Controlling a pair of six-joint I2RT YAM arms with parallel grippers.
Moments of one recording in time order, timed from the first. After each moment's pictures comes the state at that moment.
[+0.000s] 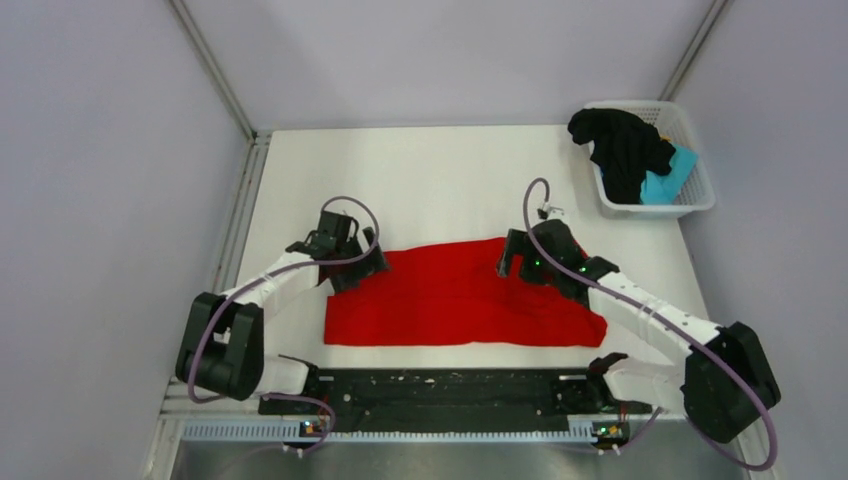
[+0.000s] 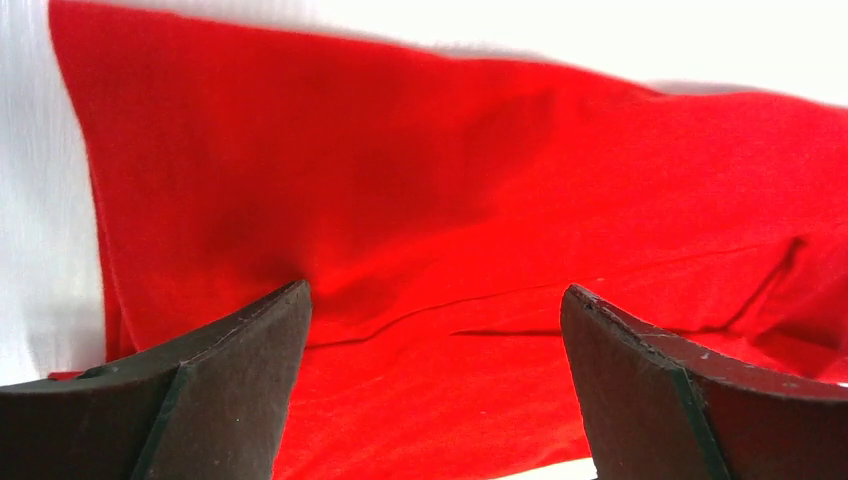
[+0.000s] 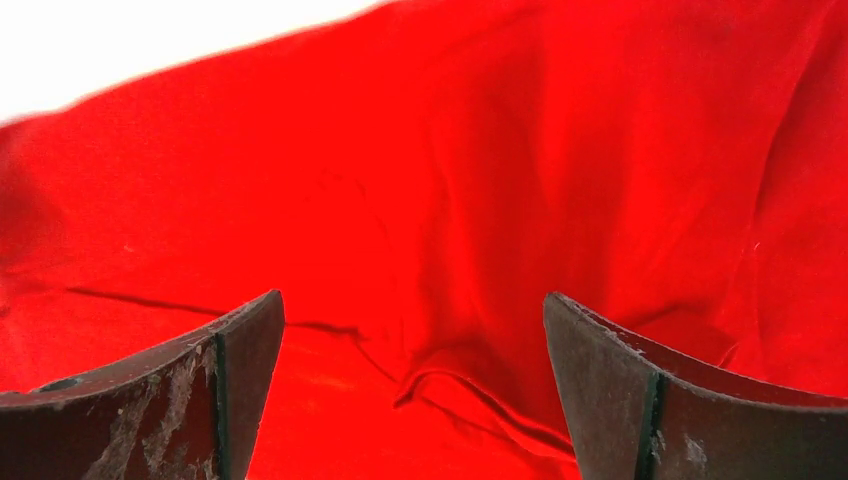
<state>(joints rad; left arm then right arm) -0.28 1.36 0.72 -0.36 0.13 -0.70 0.54 1.12 0.66 -0.31 0.14 0.63</state>
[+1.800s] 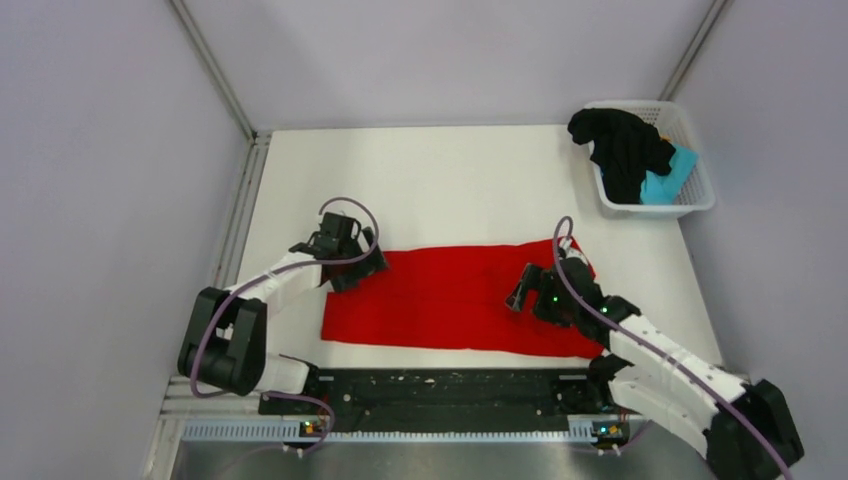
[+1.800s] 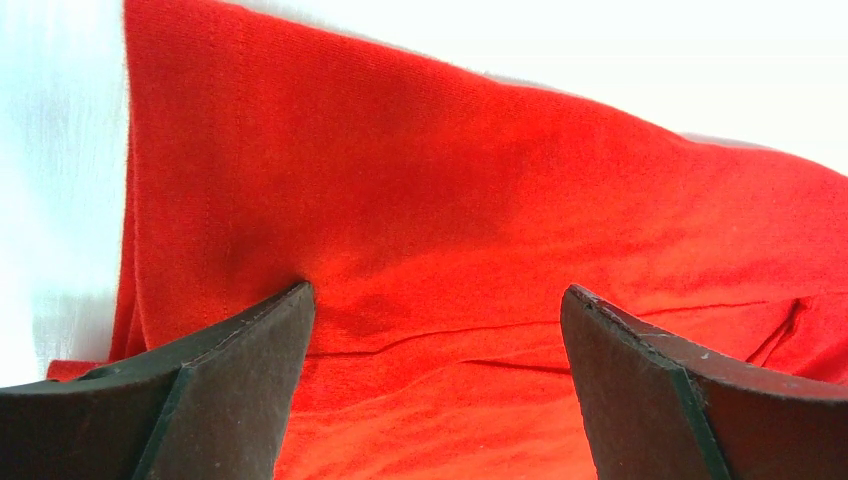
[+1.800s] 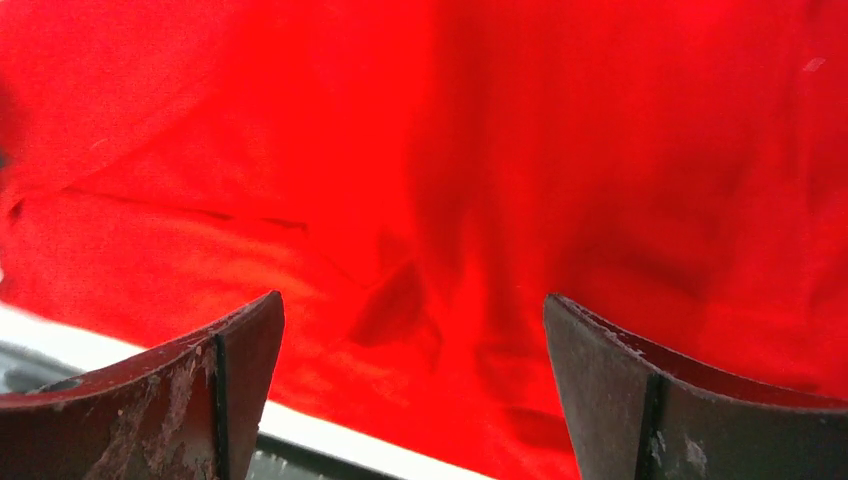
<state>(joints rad) -0.29 1.39 0.69 -0.31 0.07 -0.72 0.56 0.76 0.36 -0.40 0.01 0.79</state>
